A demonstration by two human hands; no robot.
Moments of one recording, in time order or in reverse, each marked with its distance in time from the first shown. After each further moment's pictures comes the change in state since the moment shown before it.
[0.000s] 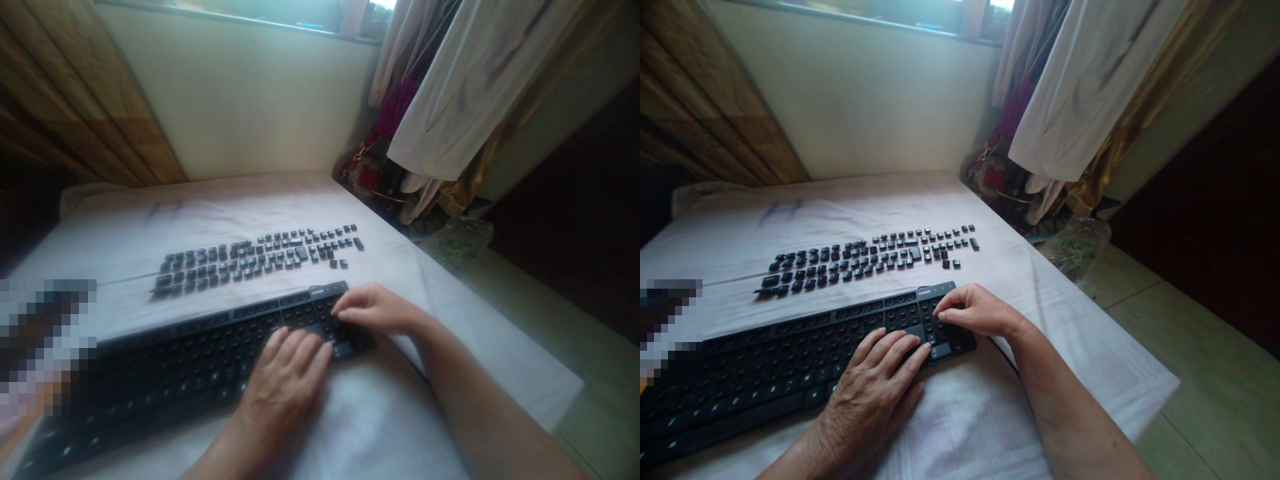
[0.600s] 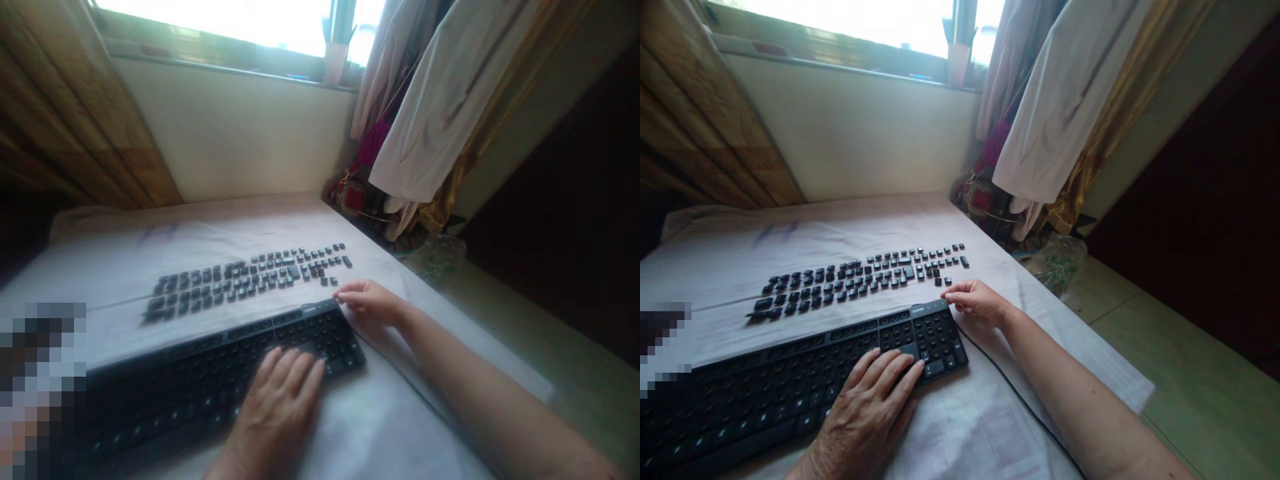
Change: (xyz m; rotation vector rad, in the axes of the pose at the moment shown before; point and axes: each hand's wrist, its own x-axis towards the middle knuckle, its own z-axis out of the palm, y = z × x) left_hand -0.006 -0.002 0.008 0.017 0.083 0.005; right_hand 0.021 0.014 -0.024 0.337 0.240 0.115
